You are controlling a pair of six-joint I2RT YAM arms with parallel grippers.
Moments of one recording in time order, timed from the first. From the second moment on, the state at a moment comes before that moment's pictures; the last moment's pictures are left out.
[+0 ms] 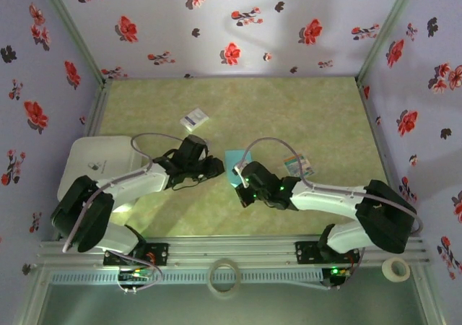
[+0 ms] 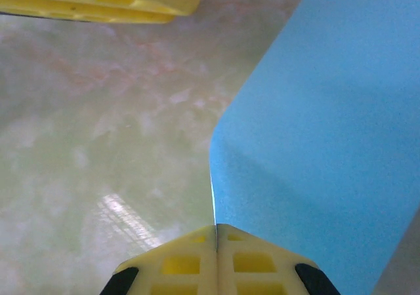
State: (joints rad) left arm -0.72 1.43 0.76 -0.17 0.24 -0.93; right arm 0.99 1.36 0.64 -0.15 -0.02 0.35
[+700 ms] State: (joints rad) left arm -0.68 1.55 0.89 -0.16 0.34 -0.90; right arm 0.88 1.38 0.62 -0.10 -0.34 0.49
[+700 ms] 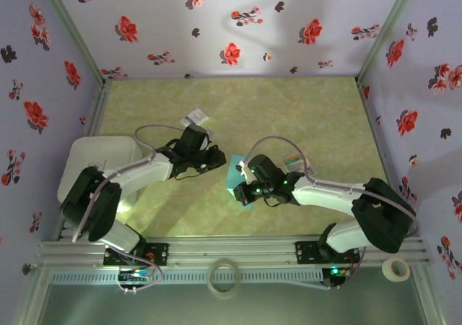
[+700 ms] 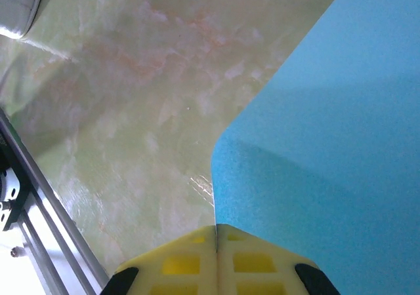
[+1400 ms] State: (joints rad) left arm -0.68 1.90 1.07 -0.13 0.49 -0.87; right arm 0.85 1.40 0.59 -0.05 -0.37 0.49
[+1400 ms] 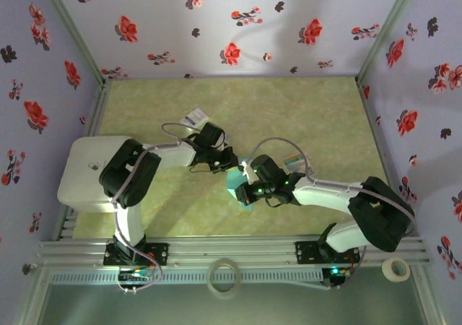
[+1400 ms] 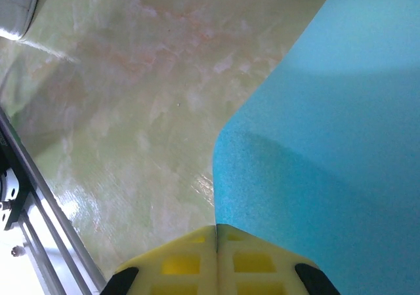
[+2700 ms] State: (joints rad) left arm -0.68 1.93 1.06 -0.14 0.49 -0.85; right arm 0.80 1.47 0.65 -0.18 -0.20 0.50
